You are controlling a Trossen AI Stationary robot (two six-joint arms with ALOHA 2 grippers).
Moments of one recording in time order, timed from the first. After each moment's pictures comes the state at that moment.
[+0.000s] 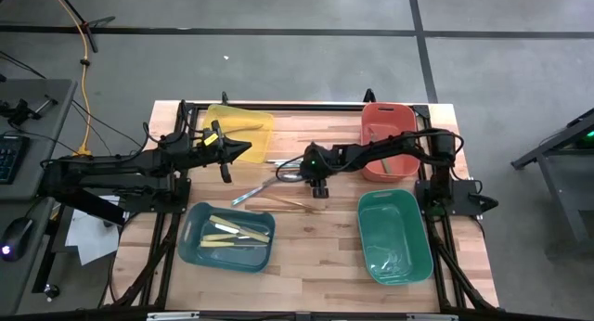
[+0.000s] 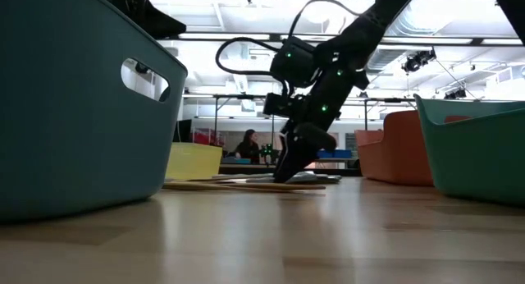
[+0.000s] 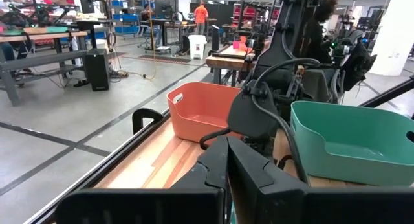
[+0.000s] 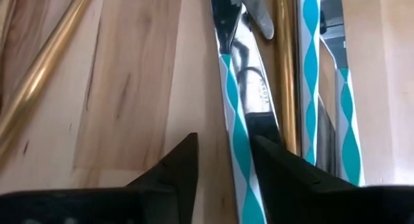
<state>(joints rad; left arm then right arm) 0.20 0.67 0.38 0.26 -0.11 -0.05 -0.17 1.95 1.10 -0.18 -0.04 -0.29</state>
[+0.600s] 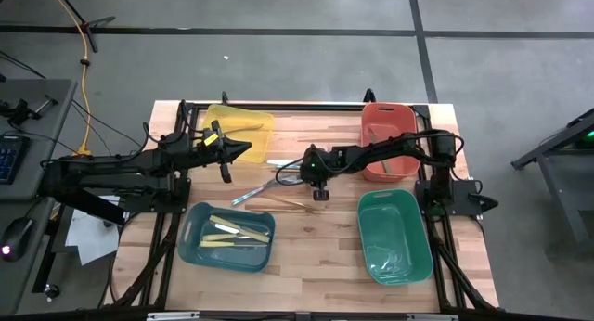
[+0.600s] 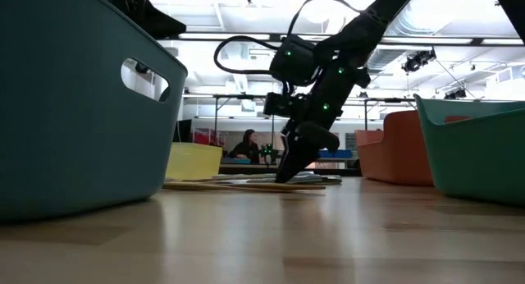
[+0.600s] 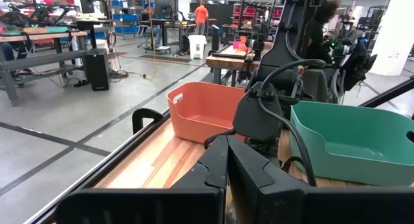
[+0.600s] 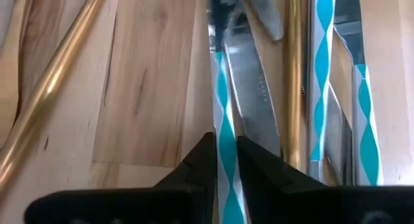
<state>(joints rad) 0.20 0.67 0.38 0.26 -0.11 -0.05 -0.15 1.95 1.10 -0.20 -0.04 -0.27</state>
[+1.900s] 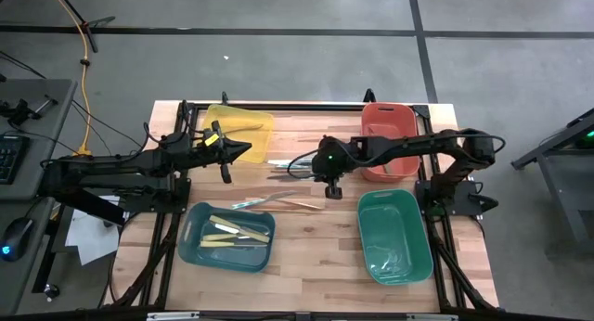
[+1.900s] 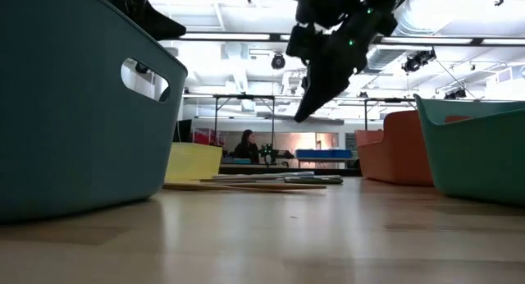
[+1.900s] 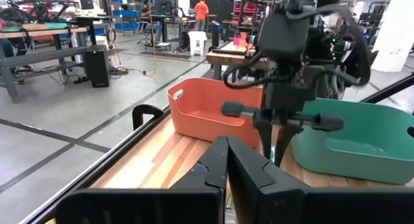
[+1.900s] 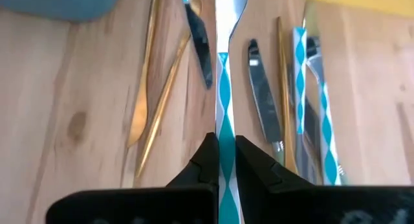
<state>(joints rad) 0.20 0.67 0.38 0.24 -0.11 -0.05 -0.12 1.63 1.10 -0.40 -0.13 -0.15</state>
